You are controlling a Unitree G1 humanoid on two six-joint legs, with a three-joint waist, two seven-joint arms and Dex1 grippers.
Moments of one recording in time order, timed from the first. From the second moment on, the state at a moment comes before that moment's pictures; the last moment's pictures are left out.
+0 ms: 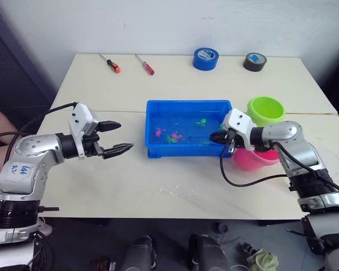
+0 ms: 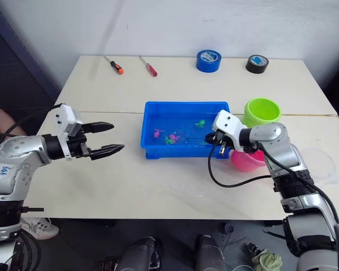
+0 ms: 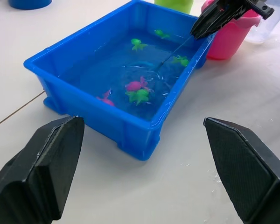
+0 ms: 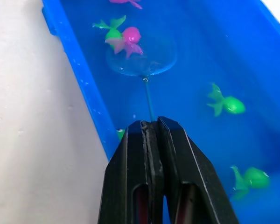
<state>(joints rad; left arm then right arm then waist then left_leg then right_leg) -0.43 0.76 0.15 -0.10 -0.44 0.55 -0.93 -0.73 -0.68 0.19 0.26 0.07 0.29 1.06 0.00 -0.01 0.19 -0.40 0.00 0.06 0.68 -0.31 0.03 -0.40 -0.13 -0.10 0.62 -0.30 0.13</state>
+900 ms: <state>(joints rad) -0.49 0.76 0.13 -0.03 -0.44 0.51 -0.95 -0.71 -0.70 0.15 0.26 0.04 0.24 1.05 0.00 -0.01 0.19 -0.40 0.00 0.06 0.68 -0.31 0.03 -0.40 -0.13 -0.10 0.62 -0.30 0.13</state>
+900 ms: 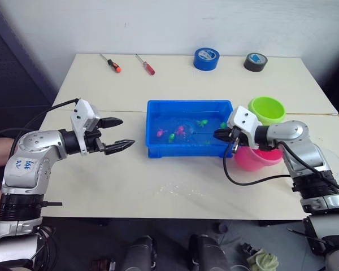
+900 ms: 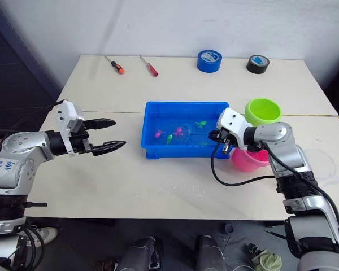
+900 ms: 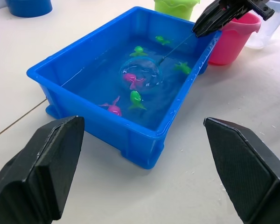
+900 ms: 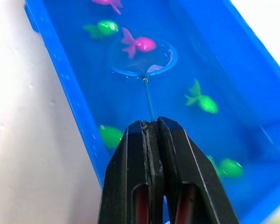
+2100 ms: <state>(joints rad) -0.88 0.42 -0.11 0.28 -0.46 0.42 -1.21 0.07 -0.78 -0.85 -0.68 0.52 1.03 0.80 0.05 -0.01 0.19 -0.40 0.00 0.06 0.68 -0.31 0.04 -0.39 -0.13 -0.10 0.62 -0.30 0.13</state>
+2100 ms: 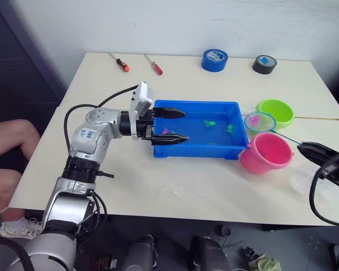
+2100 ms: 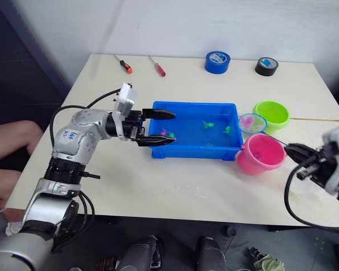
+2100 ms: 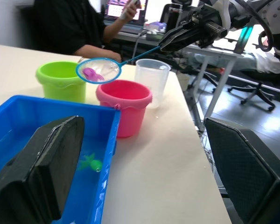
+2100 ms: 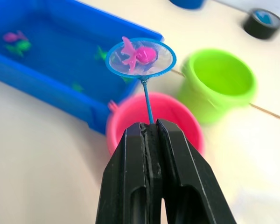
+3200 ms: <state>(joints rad) -0.95 0.36 -0.12 0.45 -0.38 0.29 -1.27 0.58 -1.04 -0.91 -0.41 -0.51 -0.48 0.59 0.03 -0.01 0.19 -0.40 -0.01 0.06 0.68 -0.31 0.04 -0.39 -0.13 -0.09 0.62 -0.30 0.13</state>
